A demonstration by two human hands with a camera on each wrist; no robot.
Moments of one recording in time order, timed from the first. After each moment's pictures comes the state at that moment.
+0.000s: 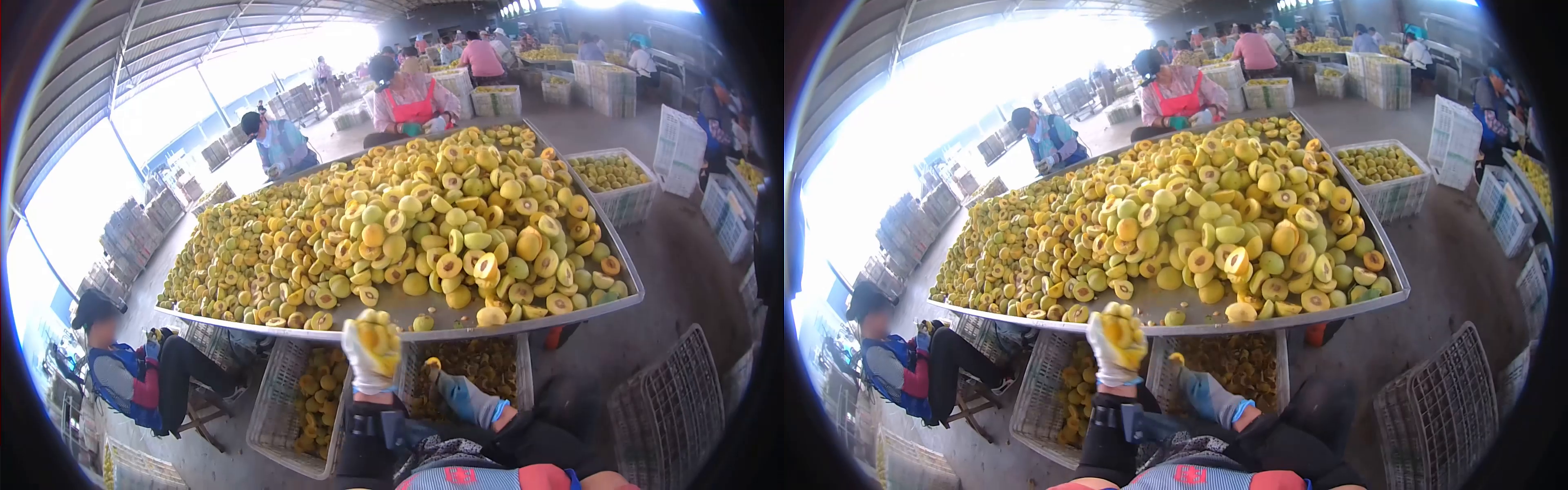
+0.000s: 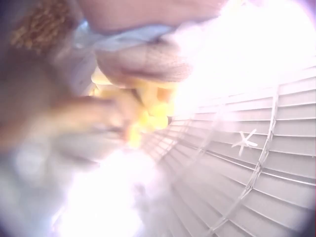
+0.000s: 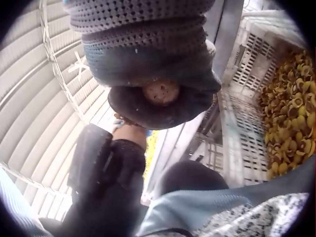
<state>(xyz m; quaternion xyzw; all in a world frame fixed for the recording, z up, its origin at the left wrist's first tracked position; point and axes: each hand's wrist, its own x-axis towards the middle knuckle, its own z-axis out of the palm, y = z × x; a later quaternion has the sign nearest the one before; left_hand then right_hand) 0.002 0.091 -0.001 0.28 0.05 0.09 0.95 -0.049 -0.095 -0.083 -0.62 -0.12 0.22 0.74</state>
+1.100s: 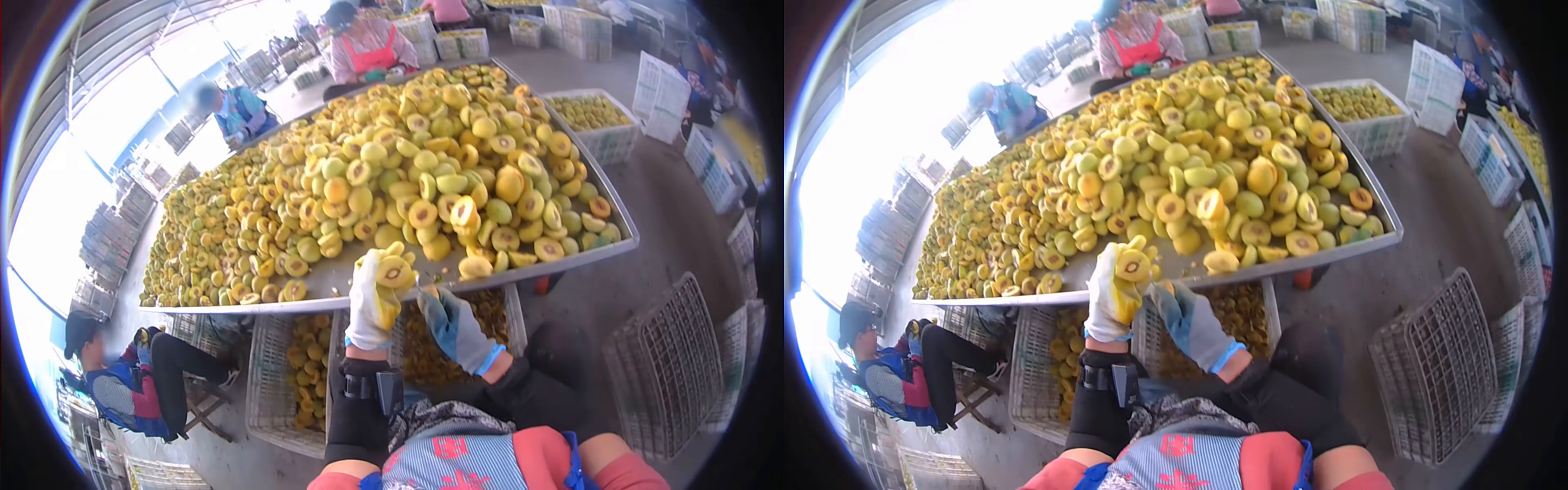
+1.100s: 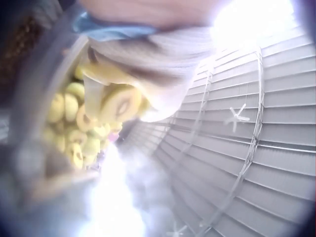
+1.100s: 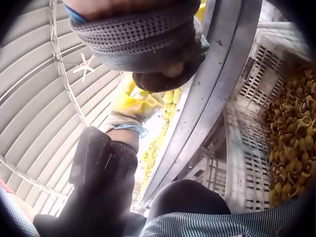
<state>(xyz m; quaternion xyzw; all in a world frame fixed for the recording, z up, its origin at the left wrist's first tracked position) 0.035 0.047 0.015 0.47 0.05 0.01 0.88 -0.012 -0.098 -0.046 -0.59 -0.13 0.01 0.79</state>
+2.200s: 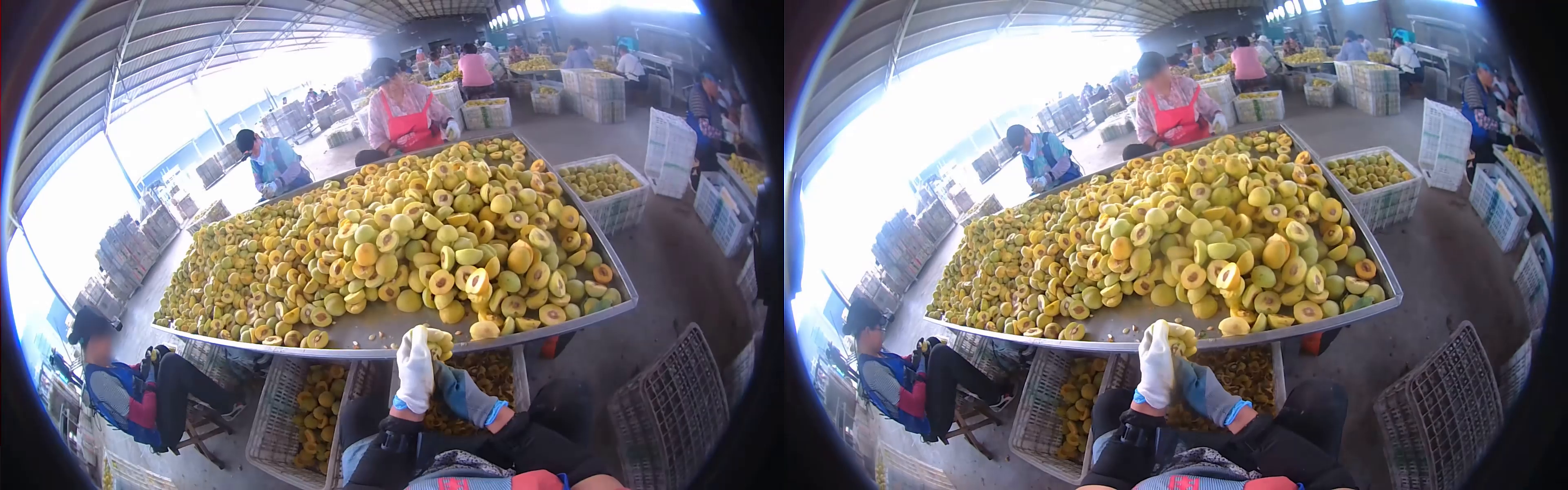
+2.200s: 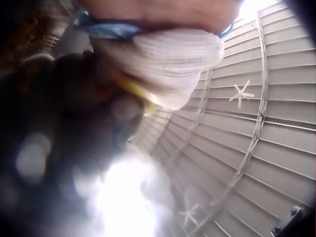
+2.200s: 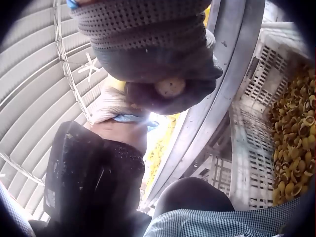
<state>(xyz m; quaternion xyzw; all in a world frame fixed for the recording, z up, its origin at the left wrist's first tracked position) 0.001 -0.004 0.013 0.56 0.10 0.08 0.82 -0.027 -0.099 -0.064 -0.60 -0.16 0.12 0.77</state>
